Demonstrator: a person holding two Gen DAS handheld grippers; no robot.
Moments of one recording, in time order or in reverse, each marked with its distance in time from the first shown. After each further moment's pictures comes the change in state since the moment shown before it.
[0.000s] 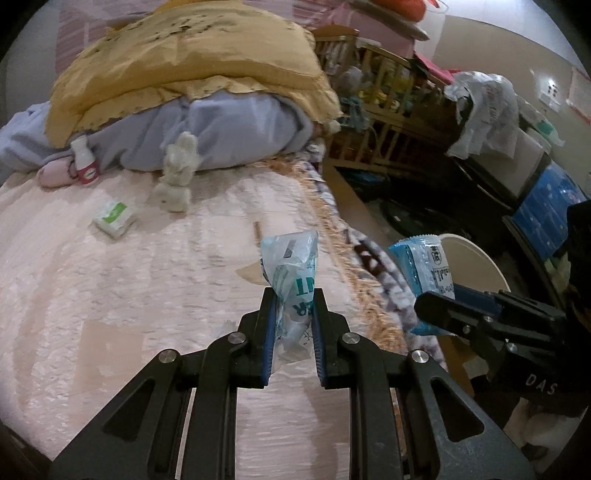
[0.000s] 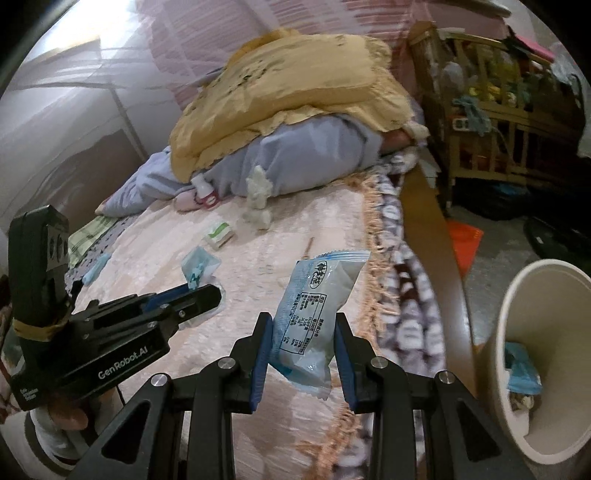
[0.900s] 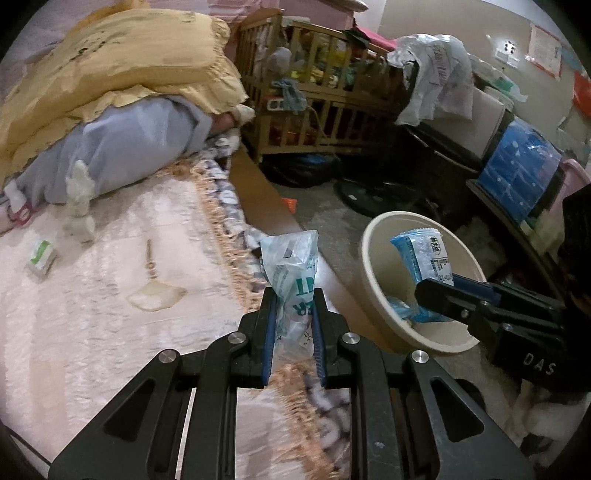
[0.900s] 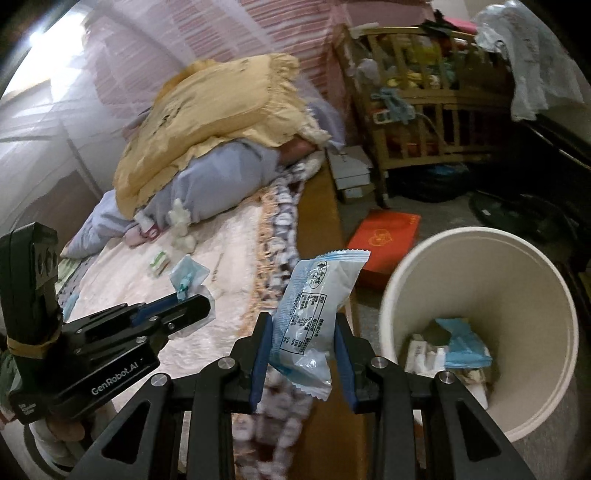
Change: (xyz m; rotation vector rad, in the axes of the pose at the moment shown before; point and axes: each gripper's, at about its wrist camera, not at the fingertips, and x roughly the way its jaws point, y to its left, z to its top) left arm 0.044 -0.102 0.014 0.151 0.051 -0.123; right arm -0.055 -0.096 -0.016 0.163 -0.053 -0.139
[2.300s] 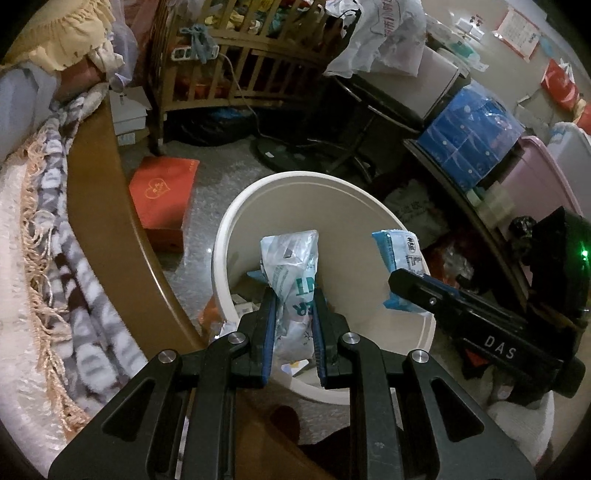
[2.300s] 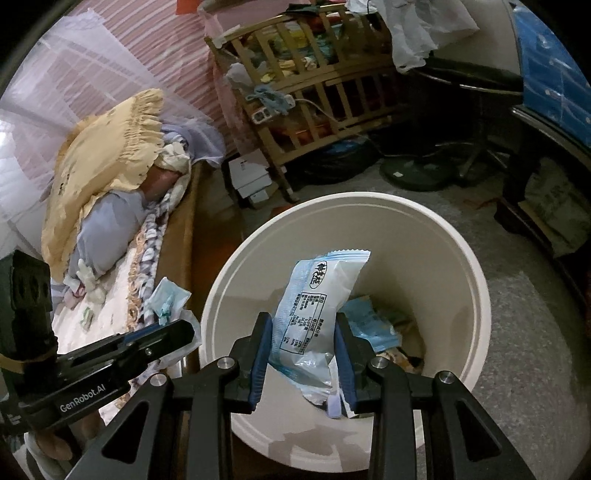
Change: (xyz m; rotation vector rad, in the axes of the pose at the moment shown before) left arm 0.113 -0.096 0.026 0.027 0.182 -0.285; right arm -0.017 -0.153 -0.011 0.275 -0.017 -0.191
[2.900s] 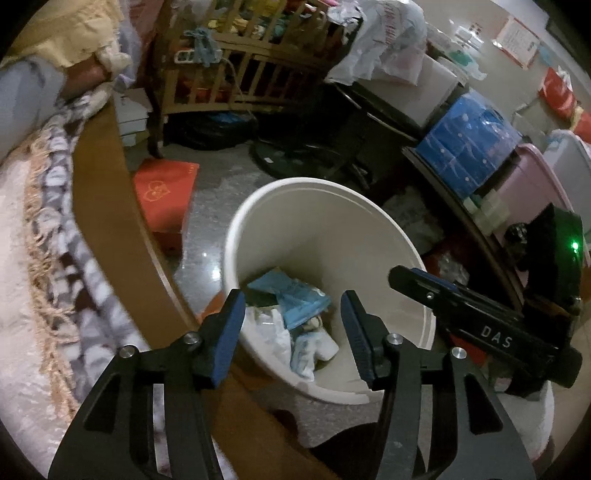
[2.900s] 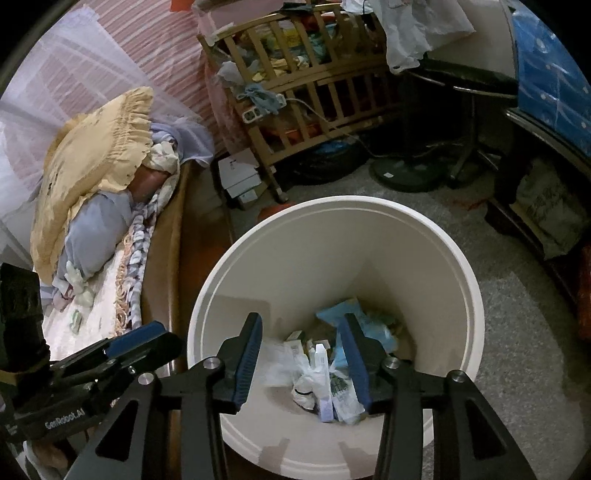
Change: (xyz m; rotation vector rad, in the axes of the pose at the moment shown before) left arm -0.011 0.016 -0.002 -0.023 -0.029 -0.008; right arm 0.005 0.001 0.007 -0.003 0.005 -0.040
